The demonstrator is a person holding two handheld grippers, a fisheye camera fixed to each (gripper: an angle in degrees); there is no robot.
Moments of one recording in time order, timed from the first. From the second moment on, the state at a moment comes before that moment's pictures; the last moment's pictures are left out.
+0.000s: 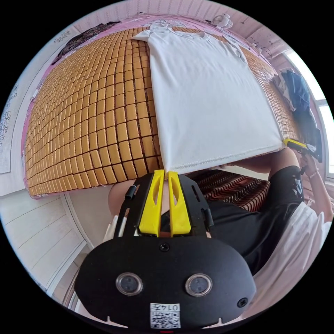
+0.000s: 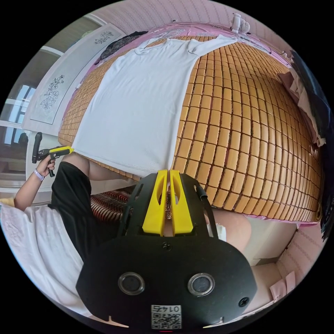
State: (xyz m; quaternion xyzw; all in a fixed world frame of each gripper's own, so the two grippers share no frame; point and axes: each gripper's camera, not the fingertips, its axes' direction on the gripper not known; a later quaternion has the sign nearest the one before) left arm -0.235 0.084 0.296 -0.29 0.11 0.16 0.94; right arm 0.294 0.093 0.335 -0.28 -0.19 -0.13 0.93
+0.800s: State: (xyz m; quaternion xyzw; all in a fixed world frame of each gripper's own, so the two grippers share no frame) left arm -0.231 0.070 0.307 -0.25 0.12 0.14 0.95; right arm 0.255 0.084 0.369 -0.32 -0.19 -0.15 0.92
